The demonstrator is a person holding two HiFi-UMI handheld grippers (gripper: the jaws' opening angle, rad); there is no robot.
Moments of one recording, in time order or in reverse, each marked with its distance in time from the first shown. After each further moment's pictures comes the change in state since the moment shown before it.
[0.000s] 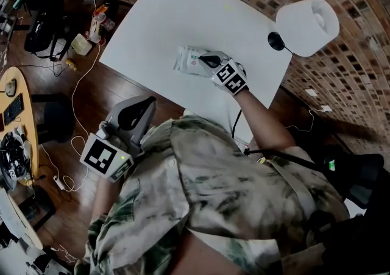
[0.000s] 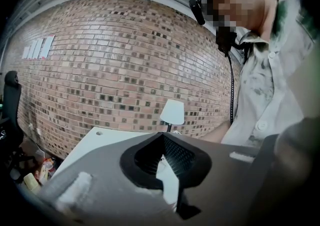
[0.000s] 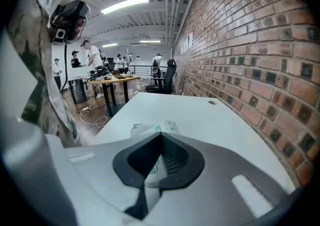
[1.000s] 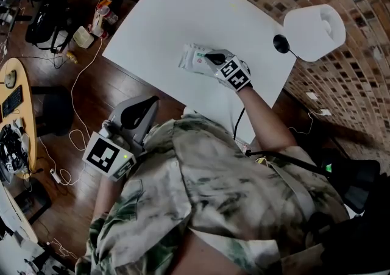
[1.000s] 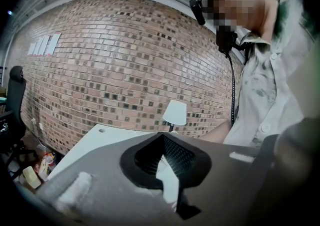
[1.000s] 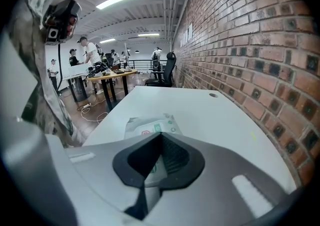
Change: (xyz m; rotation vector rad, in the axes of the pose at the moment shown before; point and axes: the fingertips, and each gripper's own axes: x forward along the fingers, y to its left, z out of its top) left arm -0.009 0.010 -0.006 -0.044 -0.012 0.025; right arm 0.015 -0.010 -0.014 0.023 0.080 0.007
